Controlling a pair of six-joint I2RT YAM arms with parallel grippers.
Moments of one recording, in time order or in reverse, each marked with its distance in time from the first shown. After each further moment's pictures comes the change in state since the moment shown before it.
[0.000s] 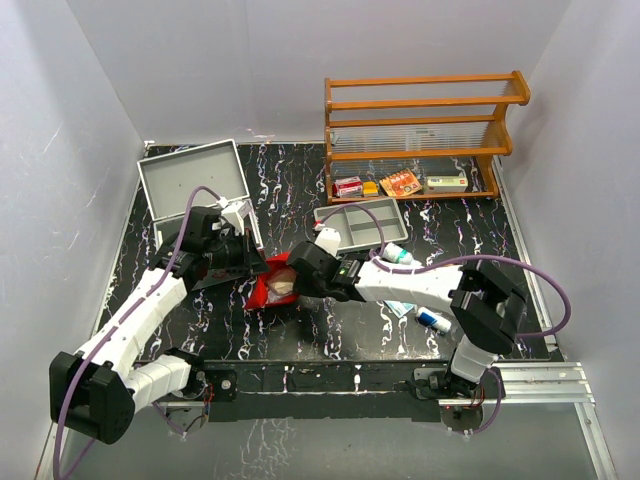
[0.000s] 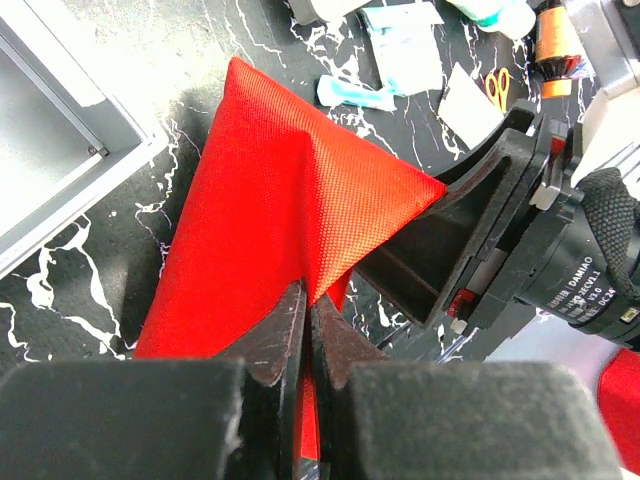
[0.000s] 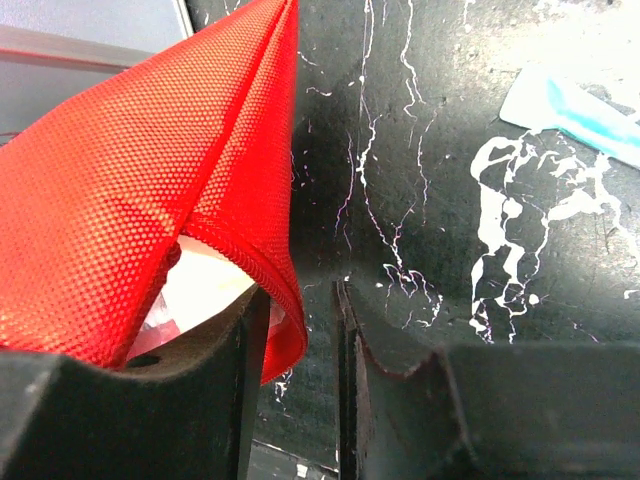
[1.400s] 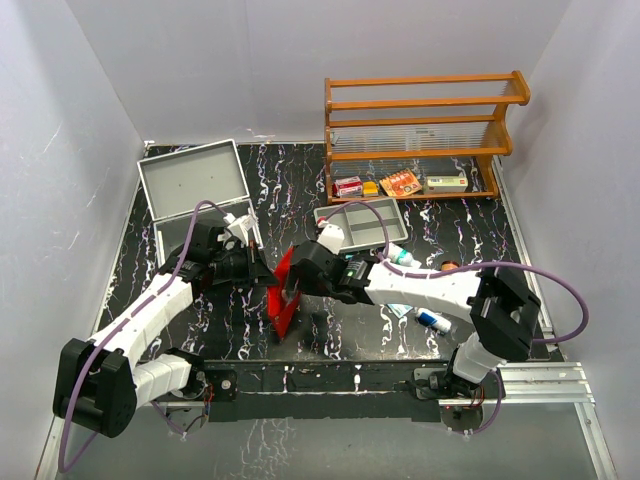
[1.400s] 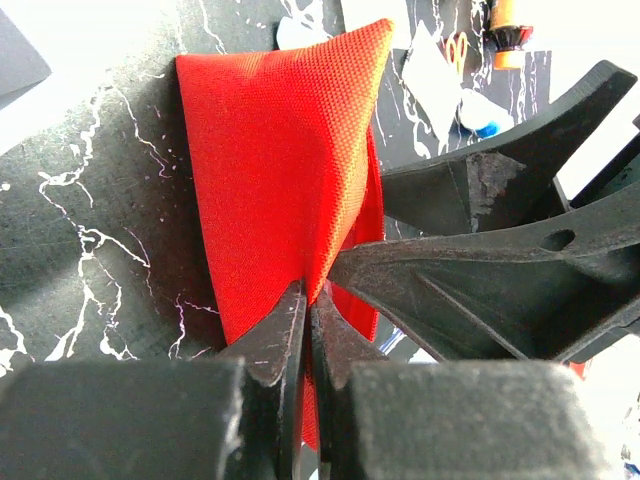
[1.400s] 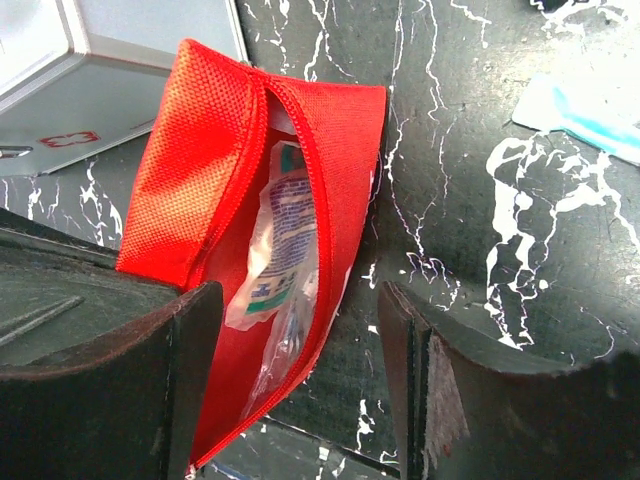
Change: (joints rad) left arm 0.000 0.036 -0.150 0.164 0.149 -0.130; right arm 0.021 -0.079 -0.010 -0.001 0.027 0.006
